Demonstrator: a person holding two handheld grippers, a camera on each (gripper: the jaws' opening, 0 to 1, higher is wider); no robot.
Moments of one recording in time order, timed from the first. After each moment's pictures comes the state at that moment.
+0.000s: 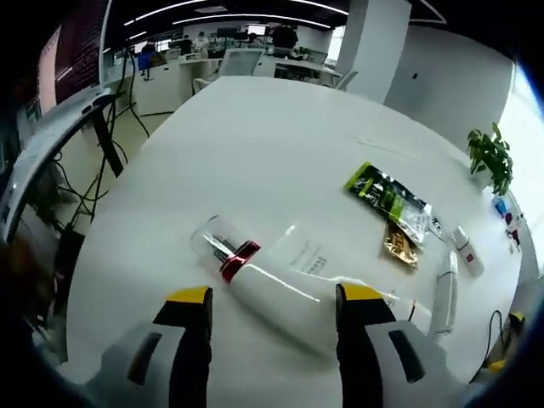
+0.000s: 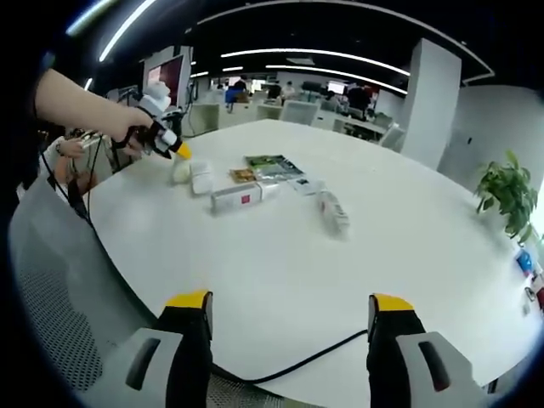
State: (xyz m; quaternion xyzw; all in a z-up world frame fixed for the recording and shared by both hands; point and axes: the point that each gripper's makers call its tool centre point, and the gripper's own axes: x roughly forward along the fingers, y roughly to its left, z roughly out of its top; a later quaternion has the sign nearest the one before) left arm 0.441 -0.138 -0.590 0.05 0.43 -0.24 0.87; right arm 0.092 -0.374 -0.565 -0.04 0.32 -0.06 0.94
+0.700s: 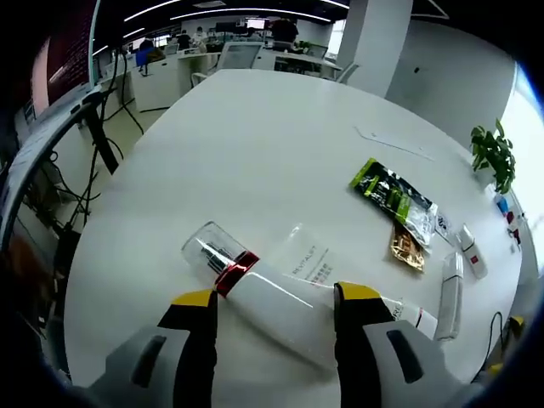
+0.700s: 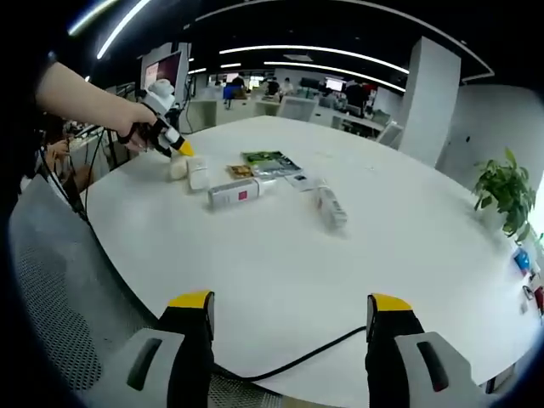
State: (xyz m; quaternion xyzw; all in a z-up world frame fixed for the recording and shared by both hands) left arm 0.447 -0.144 -0.594 0.04 0.44 -0.24 0.87; right arm 0.089 -0.376 -0.565 -0.04 0.33 -0.07 0.94
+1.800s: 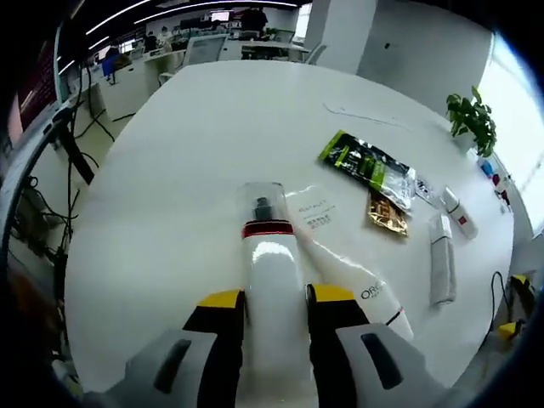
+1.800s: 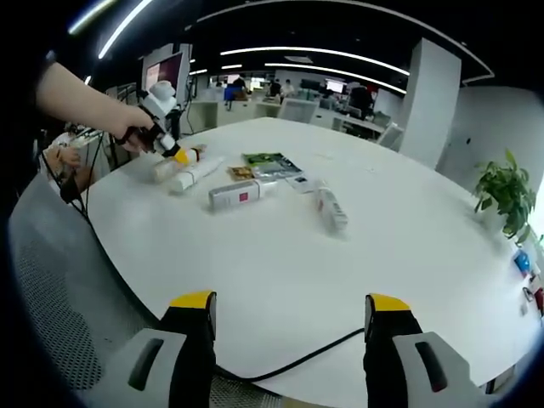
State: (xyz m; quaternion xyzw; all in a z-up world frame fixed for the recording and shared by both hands) left arm 0.431 -0.151 -0.603 0.11 0.45 -0.31 0.83; right arm 0.090 -0.377 -0.565 -0.04 0.33 -0.07 0.94
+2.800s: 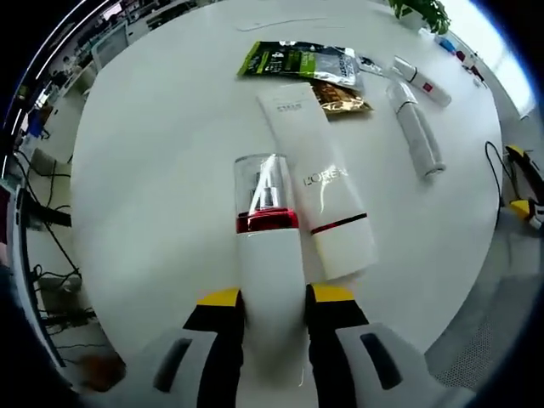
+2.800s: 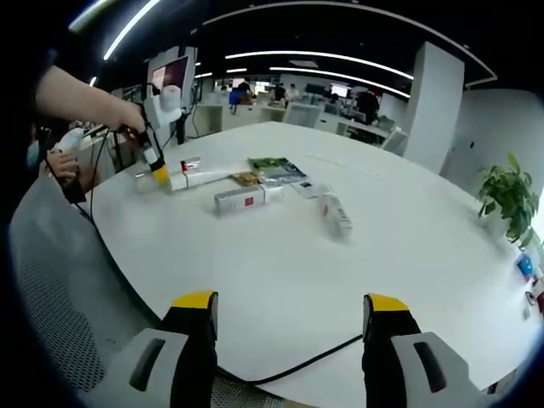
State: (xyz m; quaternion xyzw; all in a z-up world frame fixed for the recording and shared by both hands) left arm 0.375 -0.121 -0.622 0.33 0.53 -0.38 0.68; right arm 0.094 -0.373 -0.561 -0.04 0.32 -0.05 0.95
